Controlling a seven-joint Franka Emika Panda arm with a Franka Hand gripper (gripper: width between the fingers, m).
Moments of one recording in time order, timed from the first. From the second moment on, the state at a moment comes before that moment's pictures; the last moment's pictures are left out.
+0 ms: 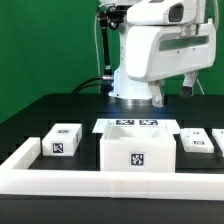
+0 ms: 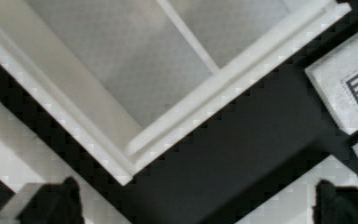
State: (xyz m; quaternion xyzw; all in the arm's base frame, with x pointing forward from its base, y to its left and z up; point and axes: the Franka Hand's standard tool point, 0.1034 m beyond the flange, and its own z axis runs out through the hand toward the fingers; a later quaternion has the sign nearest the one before) arm 0.564 0.056 0.115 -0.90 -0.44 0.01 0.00
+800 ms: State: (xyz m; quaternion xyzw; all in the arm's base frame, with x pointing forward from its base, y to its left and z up) arm 0.533 0.050 0.109 -0.86 -0.51 0.02 0.01
